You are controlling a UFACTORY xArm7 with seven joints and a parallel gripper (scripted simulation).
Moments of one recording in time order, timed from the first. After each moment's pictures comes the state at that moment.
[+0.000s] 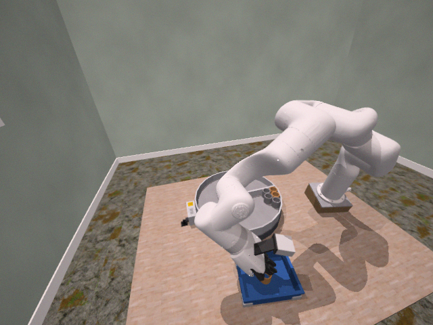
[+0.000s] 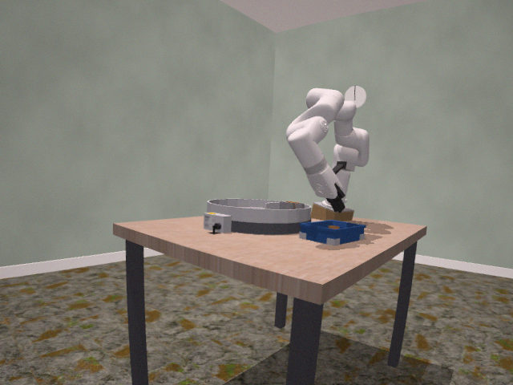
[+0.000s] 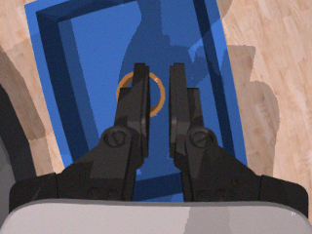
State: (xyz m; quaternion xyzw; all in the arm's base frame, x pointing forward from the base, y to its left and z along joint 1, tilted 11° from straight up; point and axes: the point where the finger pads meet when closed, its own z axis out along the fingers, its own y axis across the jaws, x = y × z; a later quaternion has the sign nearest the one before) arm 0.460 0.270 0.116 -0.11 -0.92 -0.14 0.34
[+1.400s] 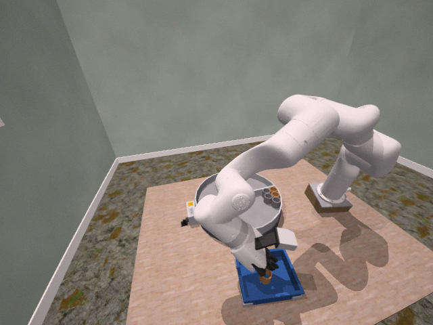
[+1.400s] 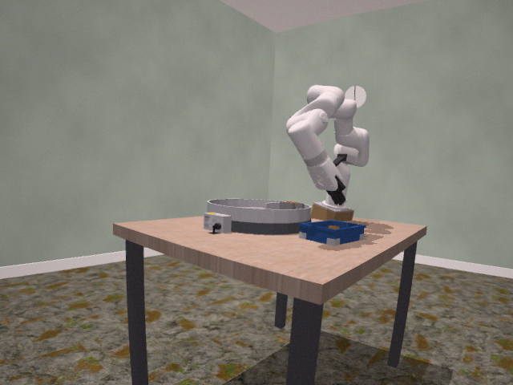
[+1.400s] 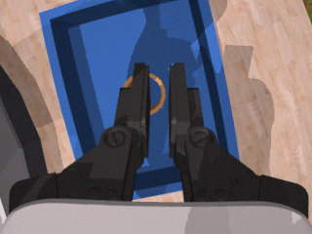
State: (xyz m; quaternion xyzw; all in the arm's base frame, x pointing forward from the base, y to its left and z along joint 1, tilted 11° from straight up) arm 0.458 0.265 0.140 -0.11 -0.92 -0.14 0.34
